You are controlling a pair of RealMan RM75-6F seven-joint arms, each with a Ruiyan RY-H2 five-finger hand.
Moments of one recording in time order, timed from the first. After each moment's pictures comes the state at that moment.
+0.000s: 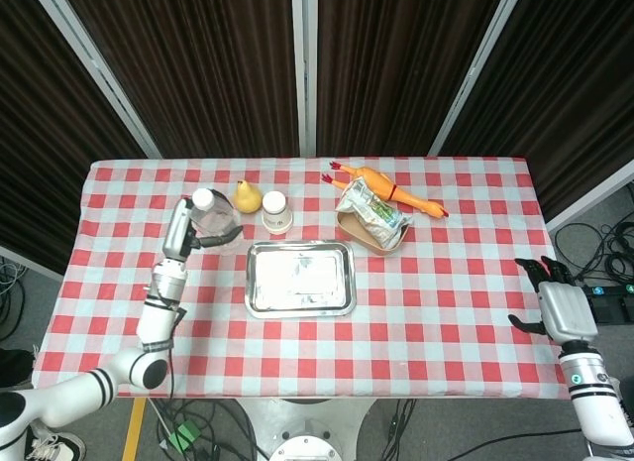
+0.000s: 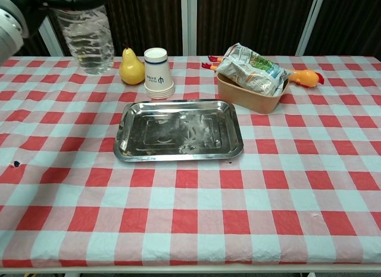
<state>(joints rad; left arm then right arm) -0.67 -1.73 -0.38 -1.21 1.33 1.22 -0.76 0.27 -1.09 0.11 -1.67 -1.21 1.16 -0.08</state>
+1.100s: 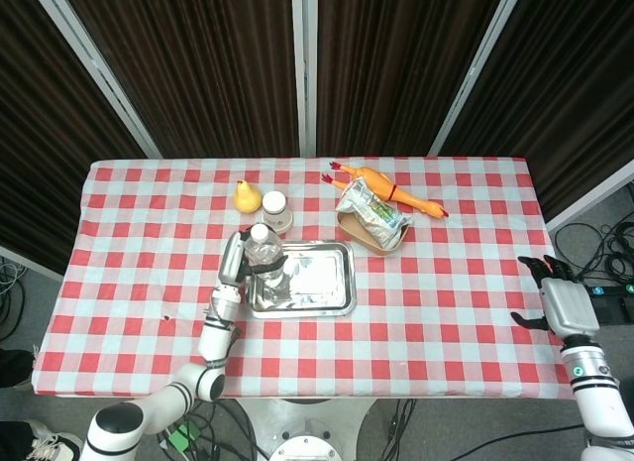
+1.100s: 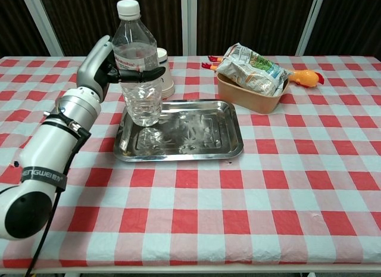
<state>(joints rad) -0.79 -2.25 -0.35 -0.53 1.34 1.25 -0.95 0.29 -1.09 0.12 -1.64 -1.15 1.10 -0.06</state>
